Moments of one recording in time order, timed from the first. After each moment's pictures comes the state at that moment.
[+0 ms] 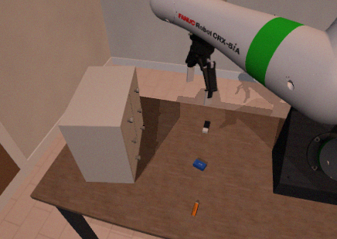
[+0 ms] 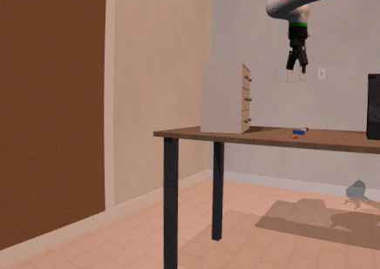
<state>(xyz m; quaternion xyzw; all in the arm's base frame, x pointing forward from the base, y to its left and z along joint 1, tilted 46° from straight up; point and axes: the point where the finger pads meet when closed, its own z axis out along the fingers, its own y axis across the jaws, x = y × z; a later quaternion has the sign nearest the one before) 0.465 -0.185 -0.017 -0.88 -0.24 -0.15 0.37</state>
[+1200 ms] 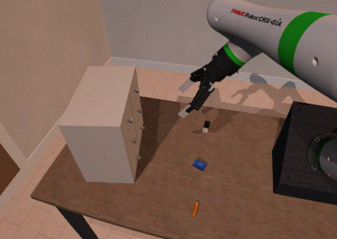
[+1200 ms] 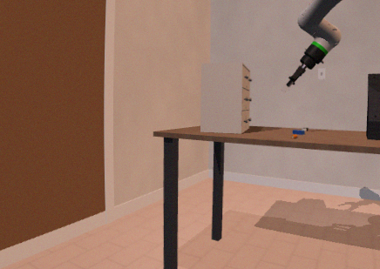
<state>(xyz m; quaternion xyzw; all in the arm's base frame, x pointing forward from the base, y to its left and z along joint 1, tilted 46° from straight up) 0.526 -0.141 -0.046 -0.84 0.07 -0.37 0.39</state>
